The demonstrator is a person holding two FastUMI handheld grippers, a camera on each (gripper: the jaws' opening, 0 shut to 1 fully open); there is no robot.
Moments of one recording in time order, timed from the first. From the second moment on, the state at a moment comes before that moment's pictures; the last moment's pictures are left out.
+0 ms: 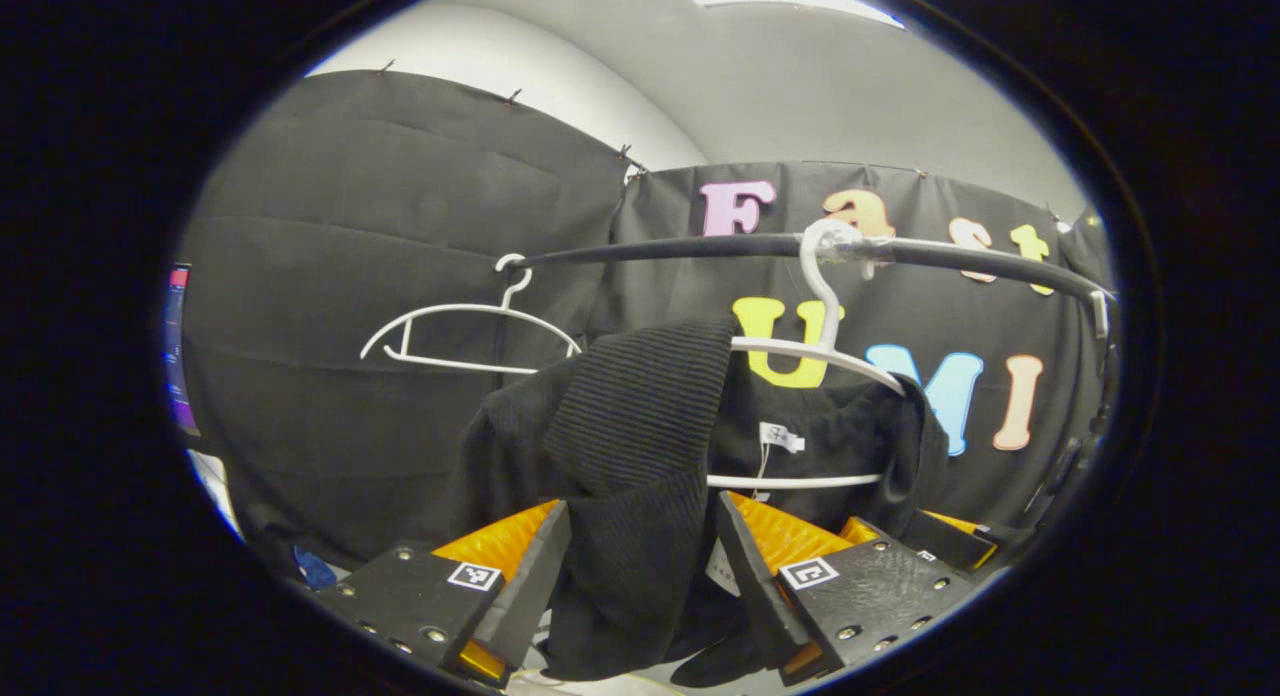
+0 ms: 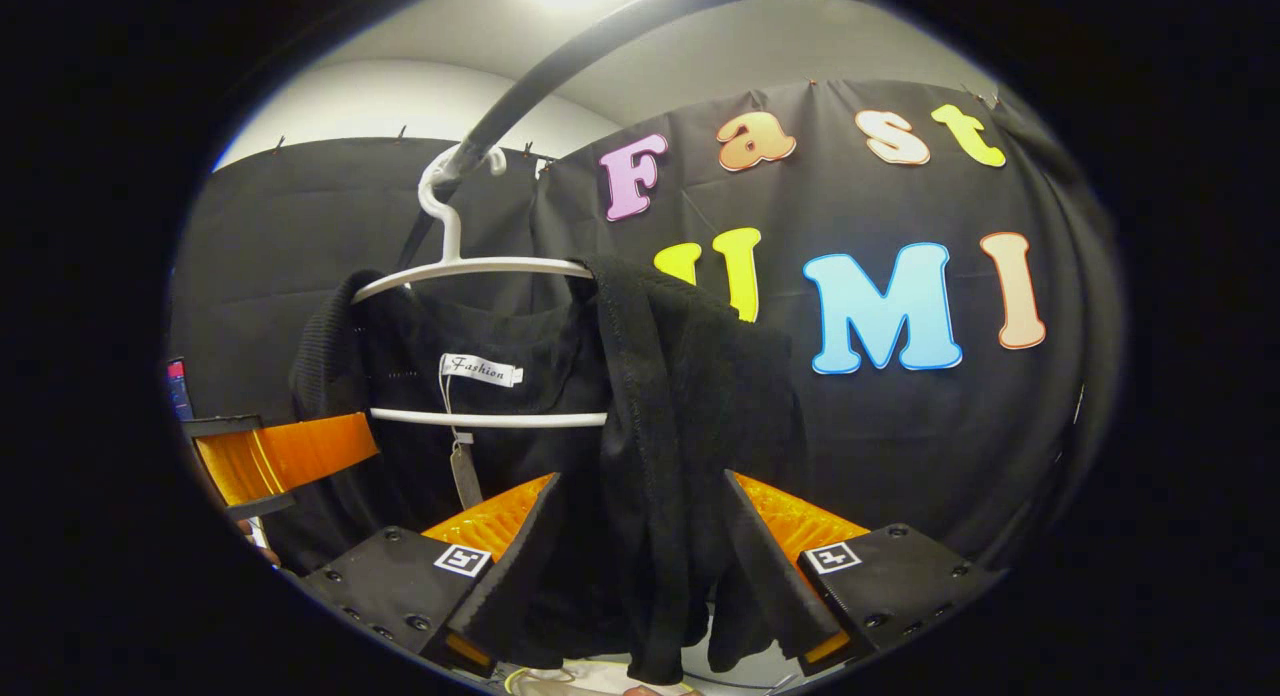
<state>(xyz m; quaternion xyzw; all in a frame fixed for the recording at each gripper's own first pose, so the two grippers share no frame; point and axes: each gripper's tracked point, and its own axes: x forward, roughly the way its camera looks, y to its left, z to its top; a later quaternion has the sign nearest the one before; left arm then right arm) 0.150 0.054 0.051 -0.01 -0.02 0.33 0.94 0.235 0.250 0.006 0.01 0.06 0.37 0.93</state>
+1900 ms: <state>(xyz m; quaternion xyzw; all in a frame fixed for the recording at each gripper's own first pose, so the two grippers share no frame) 0.124 0.069 0.100 -0.03 -0.06 0.21 0.98 0.291 0.226 0.028 0.09 0.02 0.39 0.92</state>
